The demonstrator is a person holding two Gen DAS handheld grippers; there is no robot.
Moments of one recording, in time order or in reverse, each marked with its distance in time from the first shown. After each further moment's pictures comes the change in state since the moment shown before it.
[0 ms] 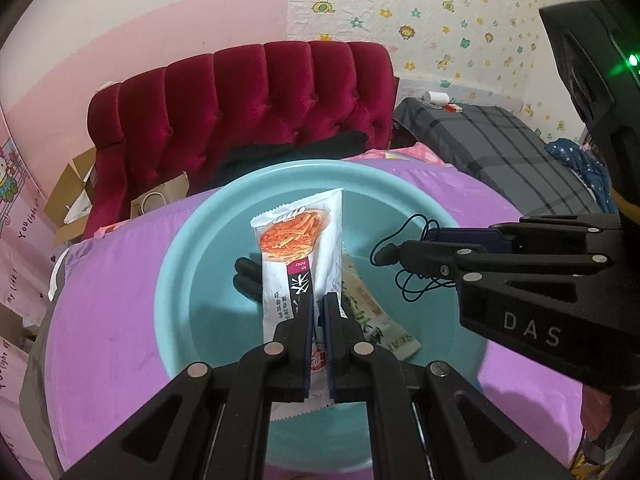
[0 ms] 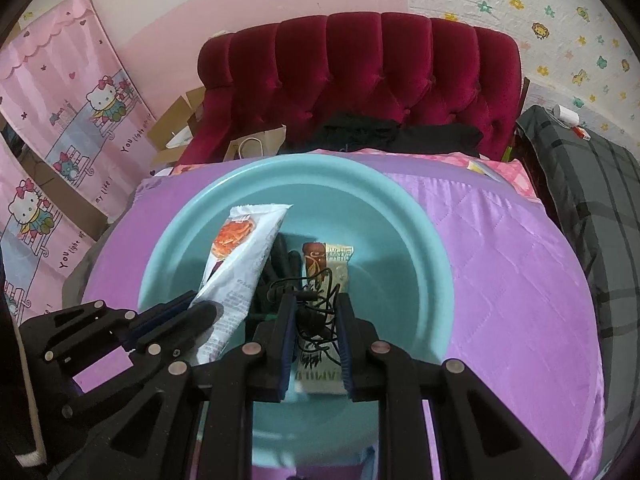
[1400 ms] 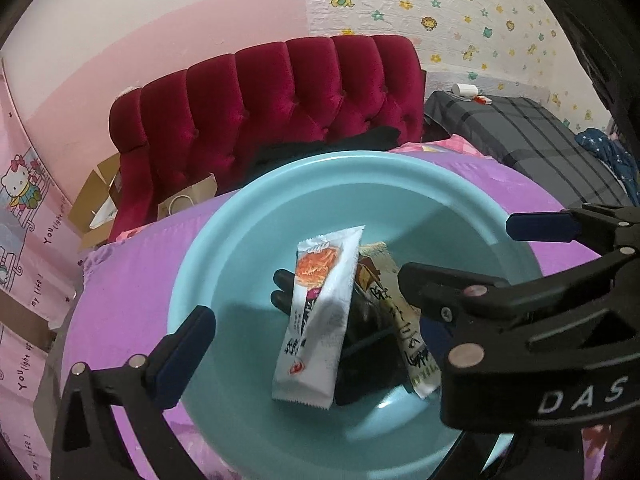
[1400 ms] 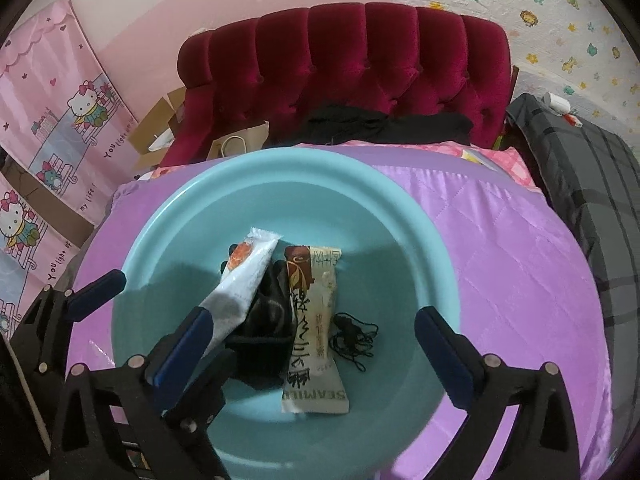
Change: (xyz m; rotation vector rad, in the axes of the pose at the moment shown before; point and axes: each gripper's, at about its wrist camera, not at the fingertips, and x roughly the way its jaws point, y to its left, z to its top) left arm 0.023 0.005 -0.001 0.016 -0.007 0.125; right arm 0.021 -0.006 0.001 0.040 0.005 -0.045
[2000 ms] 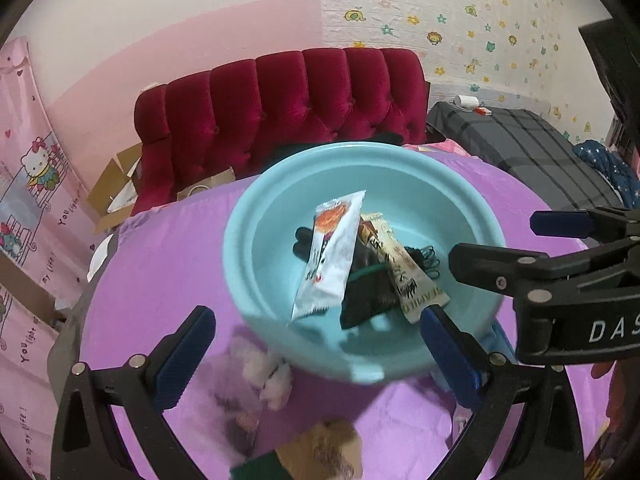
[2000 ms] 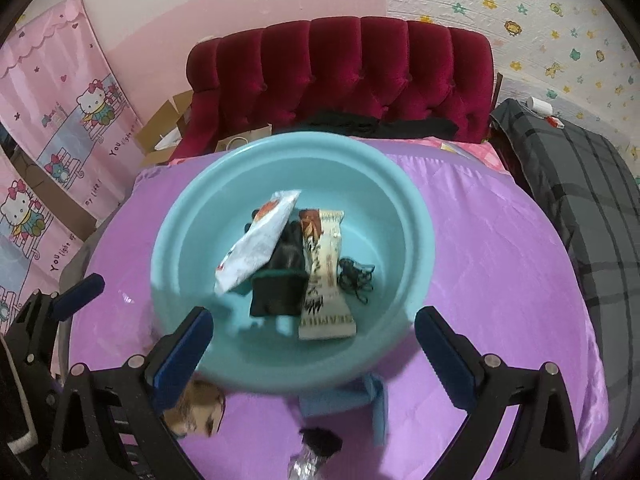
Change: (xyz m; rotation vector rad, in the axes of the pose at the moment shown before) left arm -0.074 0.012 -0.055 -0.045 -0.031 0.018; right arm -0.068 0.021 -0.063 0.000 -0.032 -0.023
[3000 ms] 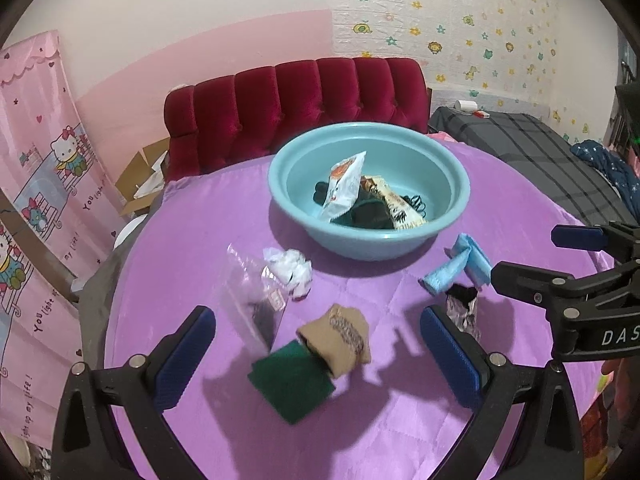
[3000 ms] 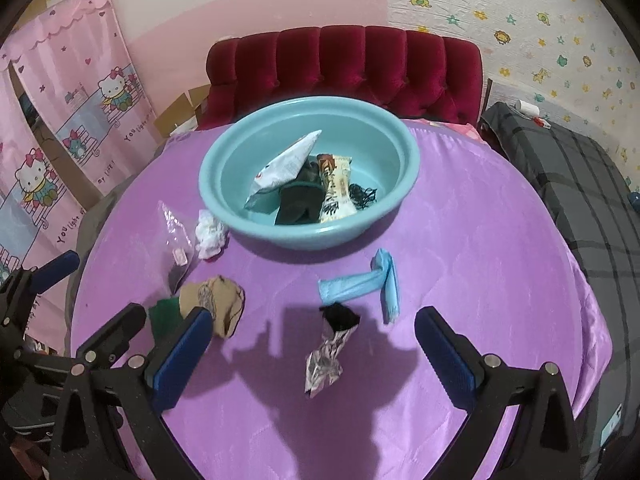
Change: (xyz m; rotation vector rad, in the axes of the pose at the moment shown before) left arm -0.087 0.007 -0.098 -0.021 -0.043 0.034; right arm -0.062 0.024 -0.120 -0.037 -0.052 -0.016
